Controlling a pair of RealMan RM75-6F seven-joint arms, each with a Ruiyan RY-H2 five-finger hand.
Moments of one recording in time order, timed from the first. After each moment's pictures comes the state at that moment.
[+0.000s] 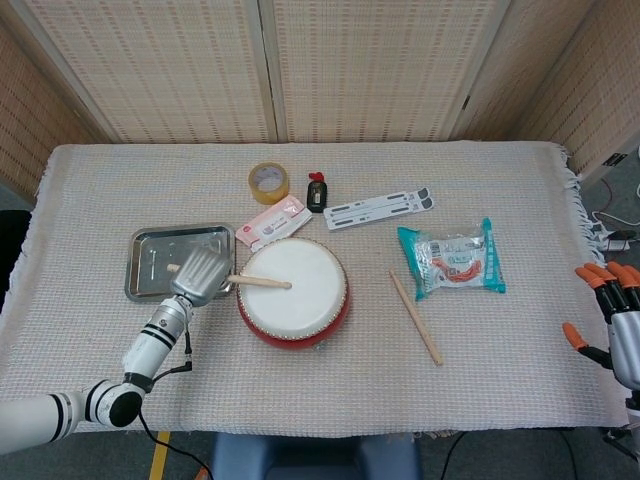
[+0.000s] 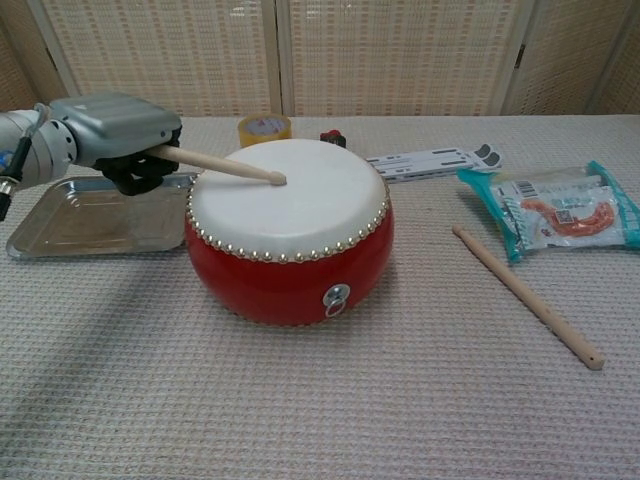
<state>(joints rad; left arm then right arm) -0.85 -1.40 -0.16 -1.56 0.98 0.96 0.69 0.06 -1.08 0.12 -1.55 -1.54 1.61 0.06</state>
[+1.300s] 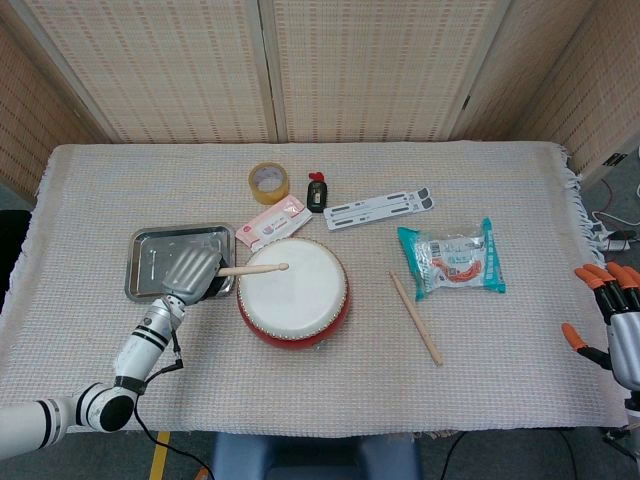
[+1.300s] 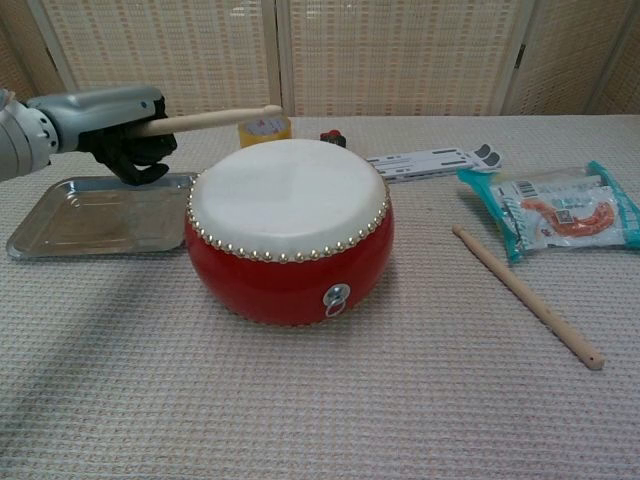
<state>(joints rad) -0.80 -1.38 -0.18 -1.57 1.05 0.96 0.34 0.06 -1.08 0.12 -1.55 -1.54 1.60 0.06</state>
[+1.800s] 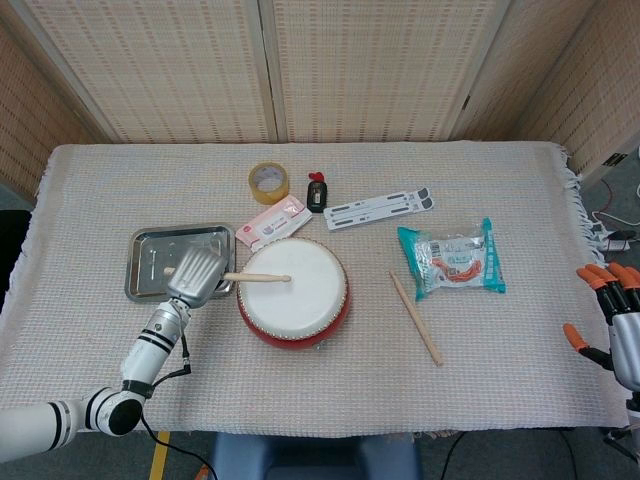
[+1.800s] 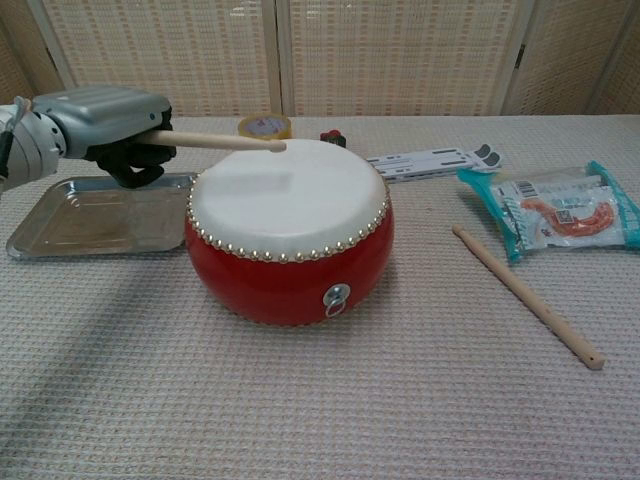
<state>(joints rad) -0.79 -1.41 -0.20 -1.59 1.01 1.02 0.52 0.06 -1.08 0.12 -1.55 -1.54 1.61 0.05</state>
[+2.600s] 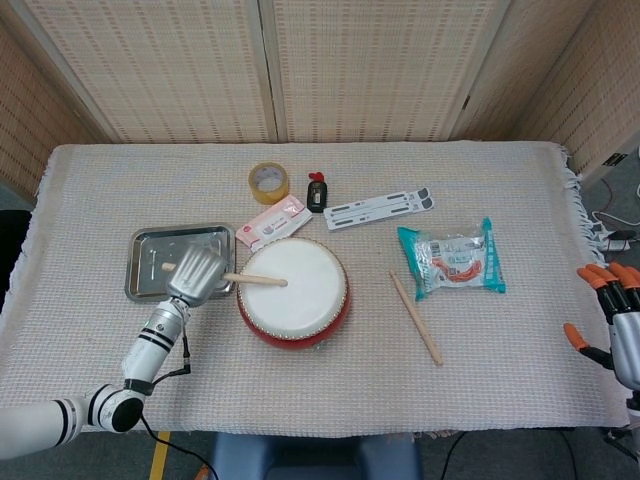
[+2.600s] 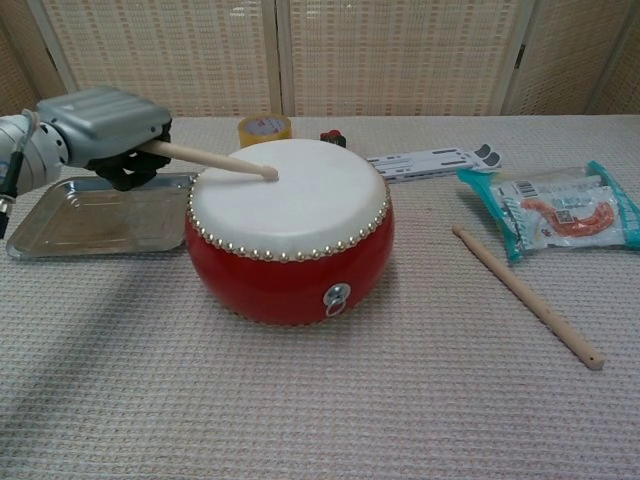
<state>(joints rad) -0.80 -1.45 -0.16 -1.51 1.06 1.05 0.63 0.06 -1.08 0.12 -1.54 -1.53 1.60 0.06</state>
